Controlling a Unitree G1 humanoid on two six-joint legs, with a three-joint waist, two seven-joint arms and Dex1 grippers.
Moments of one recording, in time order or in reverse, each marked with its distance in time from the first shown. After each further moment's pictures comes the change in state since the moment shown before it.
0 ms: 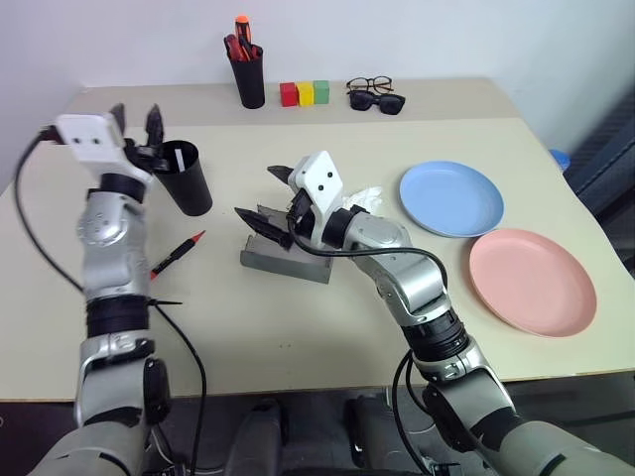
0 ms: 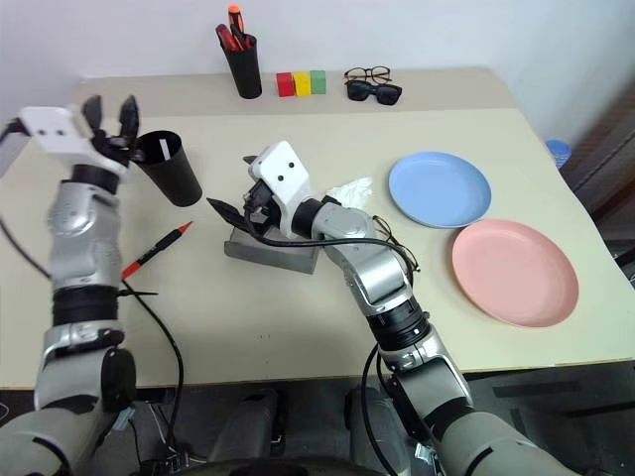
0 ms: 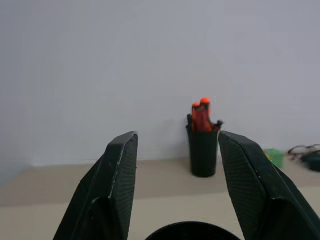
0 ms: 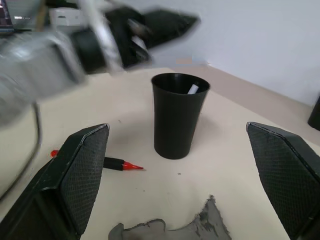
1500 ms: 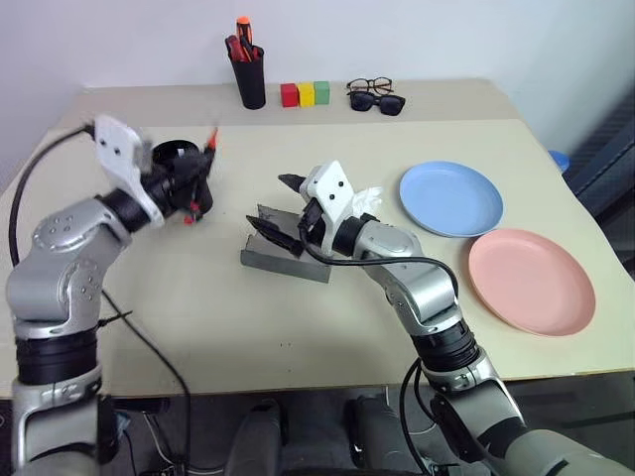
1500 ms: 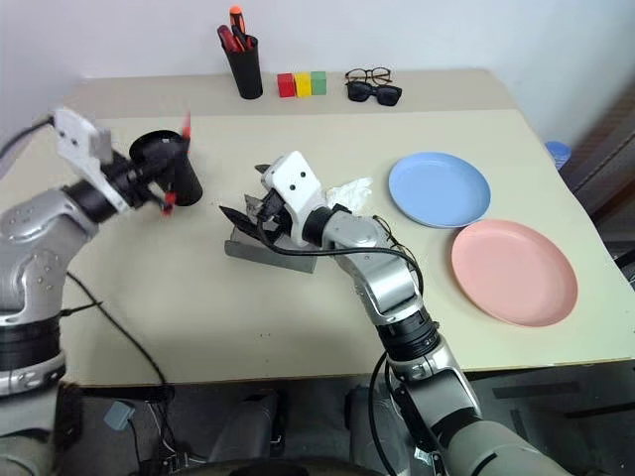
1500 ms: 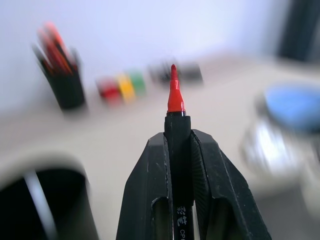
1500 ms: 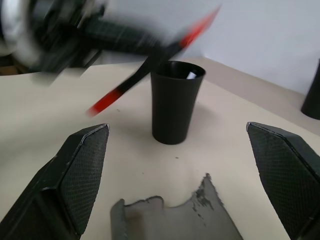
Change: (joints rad) left arm -0.076 0.067 -0.059 -0.259 -0.091 0.455 -0.172; right arm 0.050 -0.021 -0.003 -0.061 0.000 0.029 0.020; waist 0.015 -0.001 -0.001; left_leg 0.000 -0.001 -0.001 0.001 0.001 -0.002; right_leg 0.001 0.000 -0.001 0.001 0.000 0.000
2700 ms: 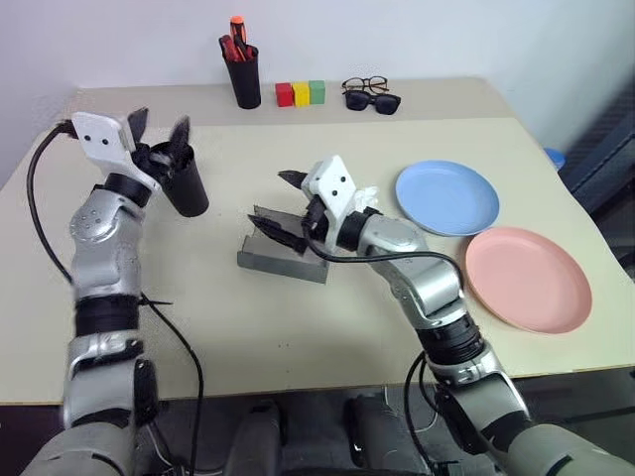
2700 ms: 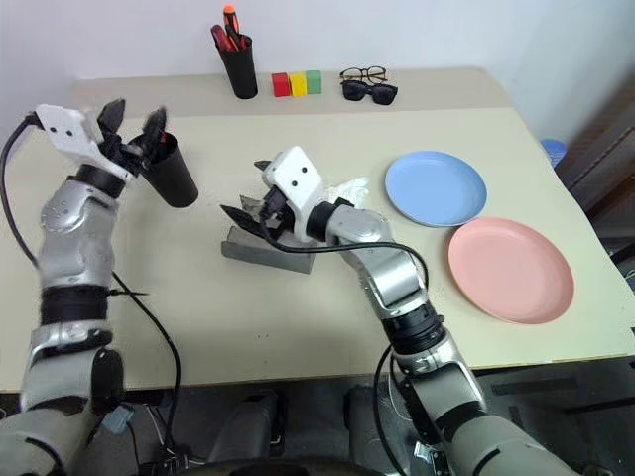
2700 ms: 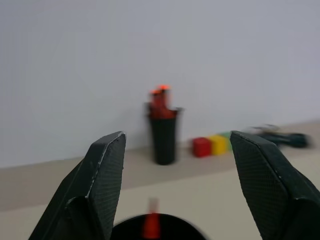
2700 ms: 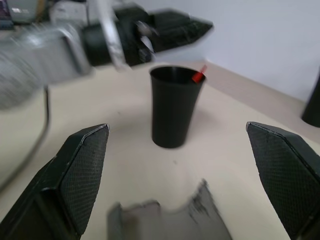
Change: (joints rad) left arm 0.001 -0.048 -0.055 0.352 0.071 -0.441 -0.064; right arm -0.017 -0.102 -0.020 -0.010 0.011 -0.006 0.068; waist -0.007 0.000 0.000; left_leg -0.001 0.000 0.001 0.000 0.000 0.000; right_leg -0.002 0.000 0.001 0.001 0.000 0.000
